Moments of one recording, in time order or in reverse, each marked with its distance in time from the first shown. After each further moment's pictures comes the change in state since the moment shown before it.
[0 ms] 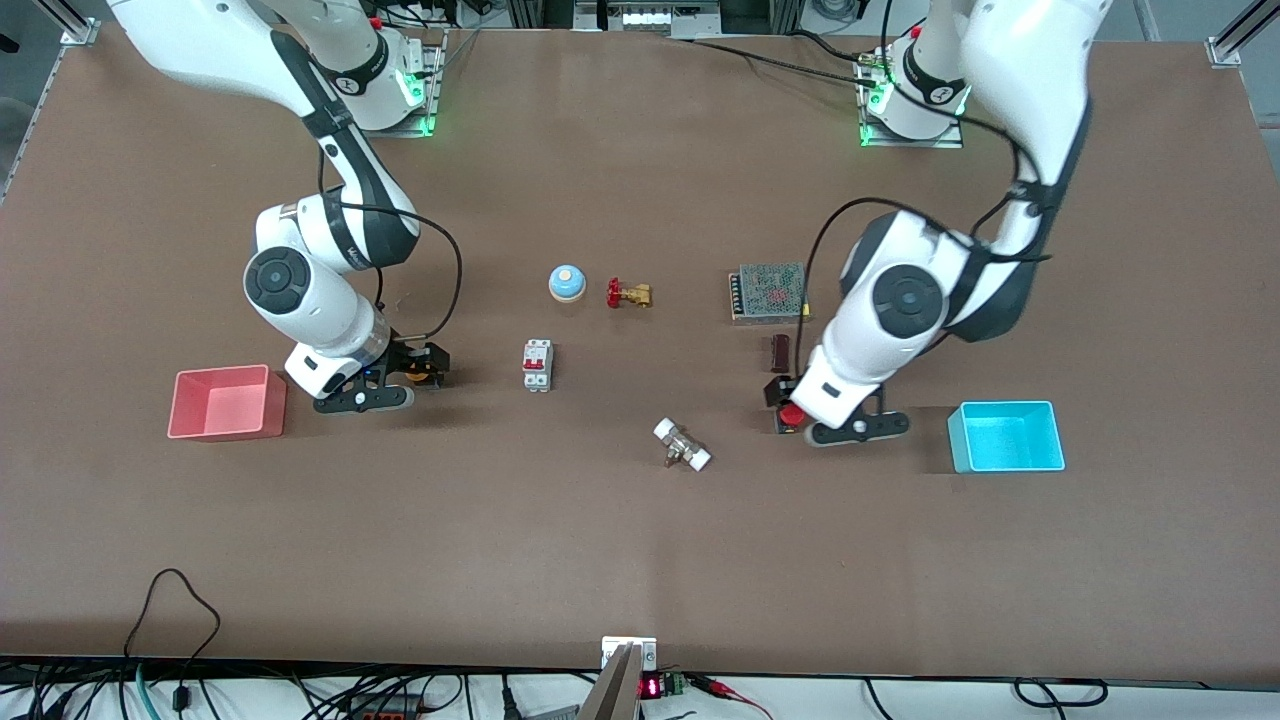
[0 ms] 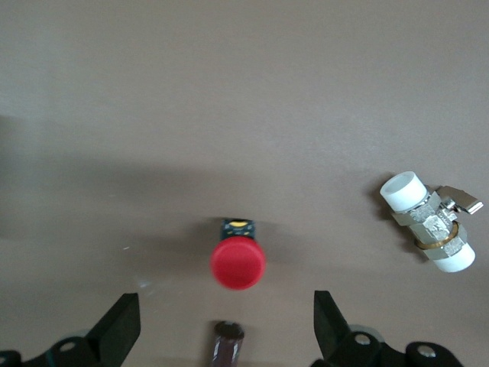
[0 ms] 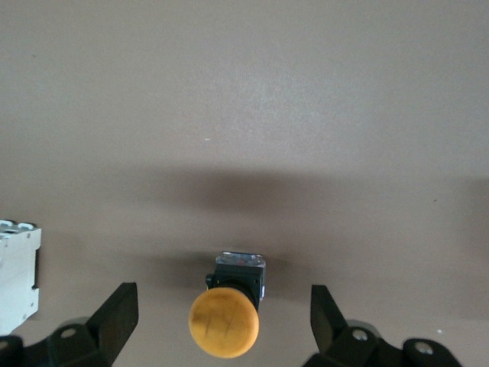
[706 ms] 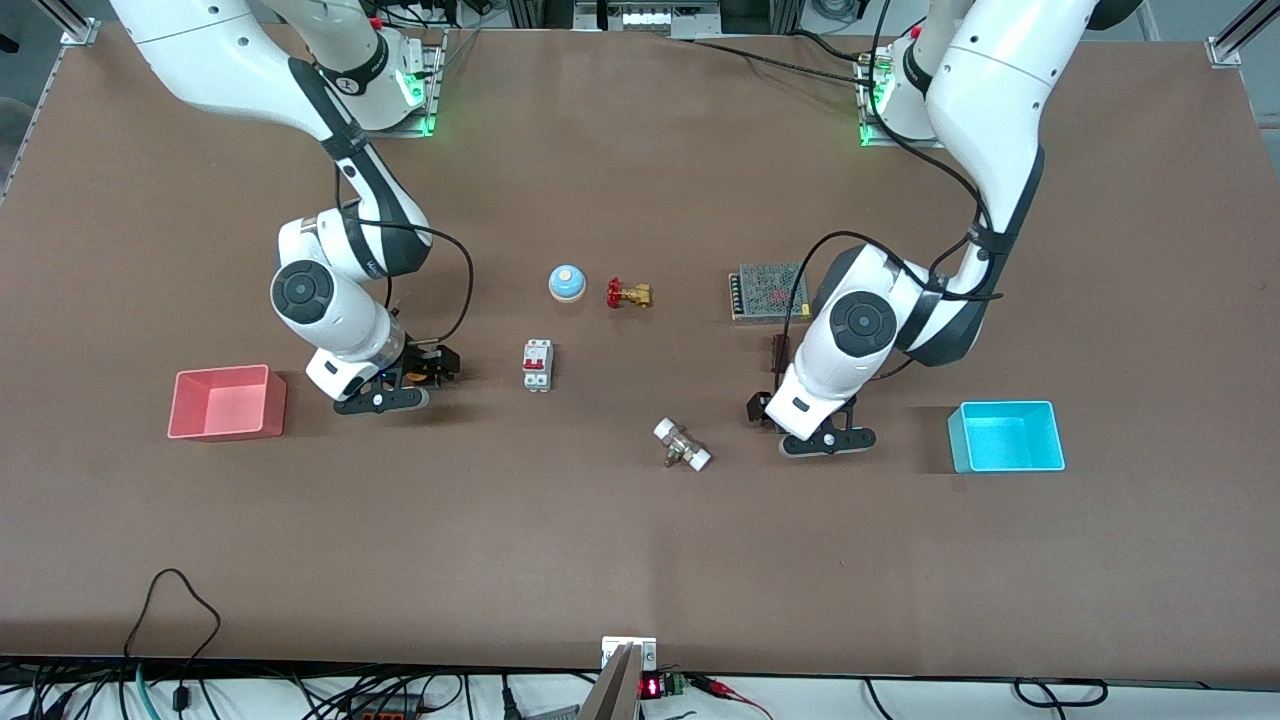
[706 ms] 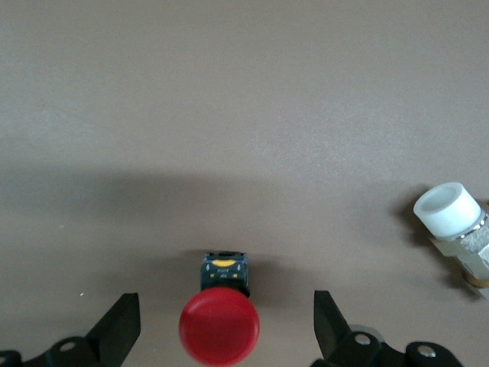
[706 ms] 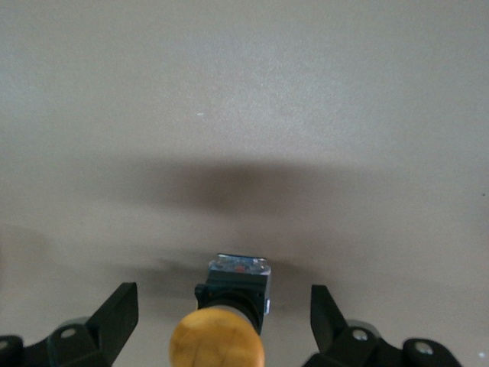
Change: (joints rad) left arm -0.009 0.109 0.001 0.002 0.064 0.131 -0.023; right arm 0.004 0.058 0.000 -0.031 -0.018 0.073 0.001
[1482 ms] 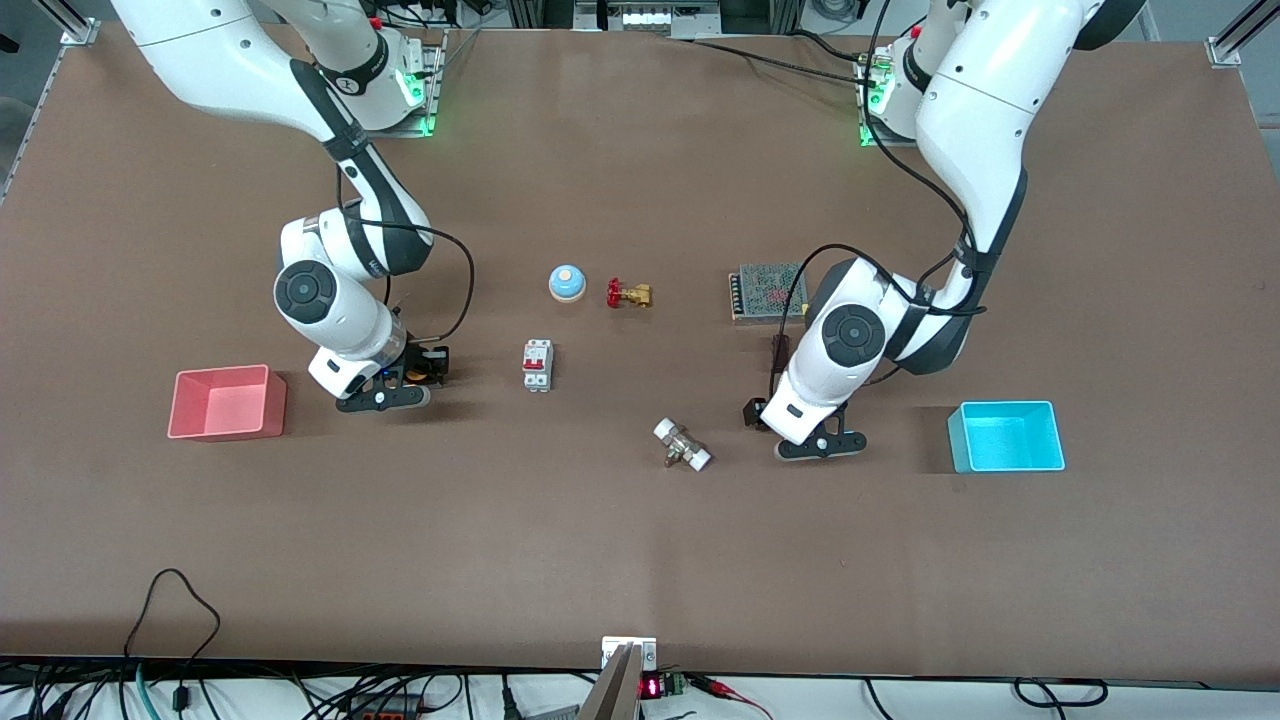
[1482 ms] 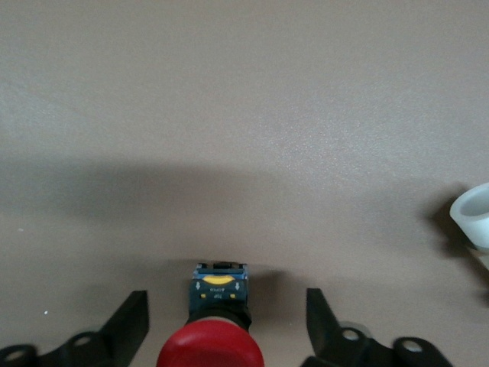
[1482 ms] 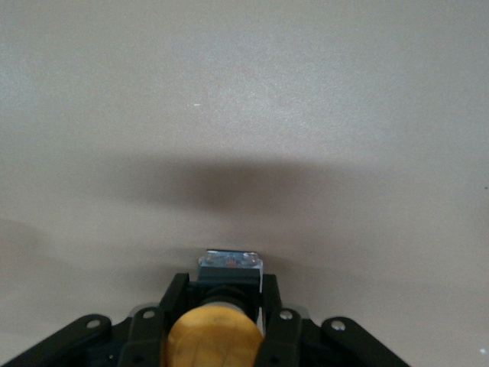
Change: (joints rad) left arm -0.002 0.056 0.003 0.000 0.000 0.046 -0.006; right arm 0.000 -0.002 -0.001 -0.009 -0.003 0.001 0.001
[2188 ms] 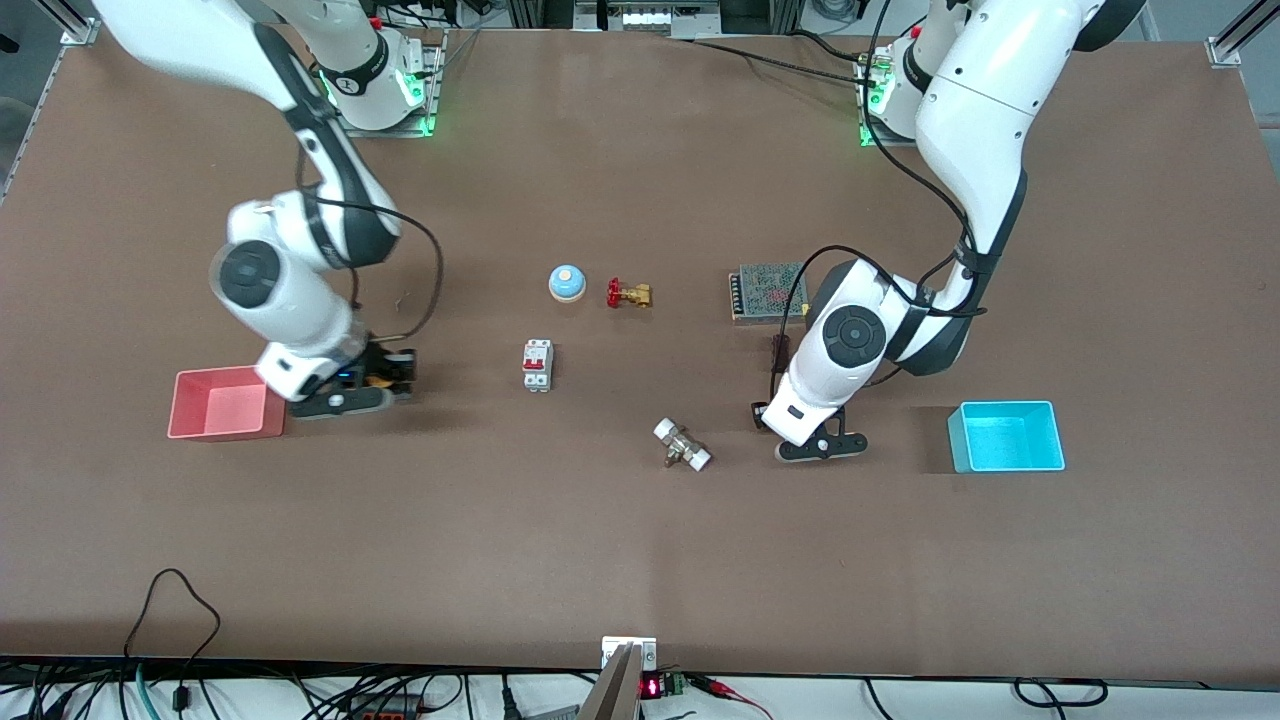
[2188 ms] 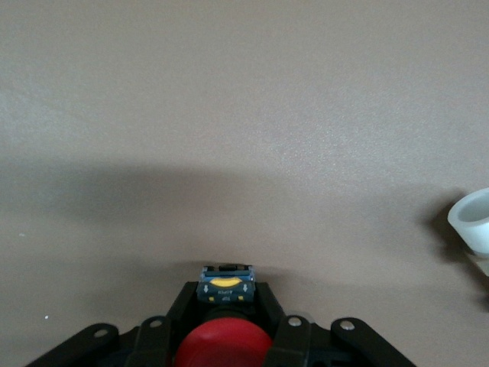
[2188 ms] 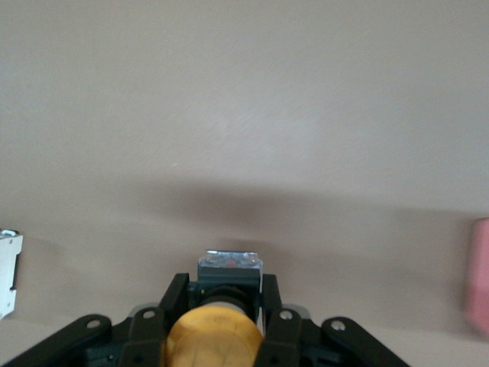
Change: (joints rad) left arm 0.000 0.001 0.002 0.005 0.001 0.003 0.000; right arm -0.062 -0.137 -0.014 0.058 -0.008 -0.114 -0.109
